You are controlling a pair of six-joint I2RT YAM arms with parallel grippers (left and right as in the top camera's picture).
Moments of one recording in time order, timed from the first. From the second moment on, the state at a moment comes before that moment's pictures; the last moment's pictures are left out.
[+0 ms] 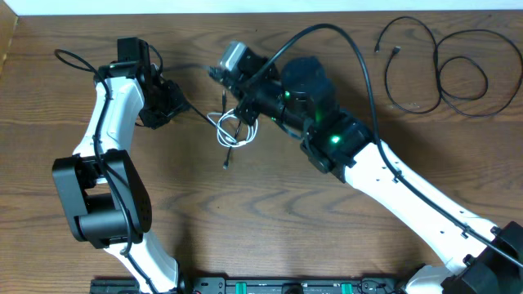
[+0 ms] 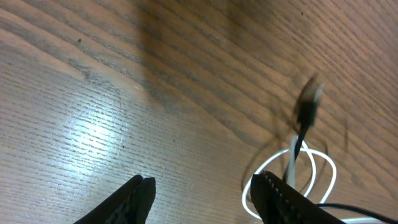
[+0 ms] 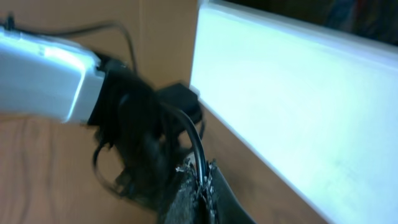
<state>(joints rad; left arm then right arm) 0.12 1.93 1.50 -0.91 0.20 -0.40 0.74 1.60 1.37 0.15 -0.28 -0.17</state>
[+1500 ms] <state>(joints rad) 0.14 1.93 1.50 -0.92 0.61 -0.04 0.66 1.58 1.37 0.72 -0.10 -0.31</state>
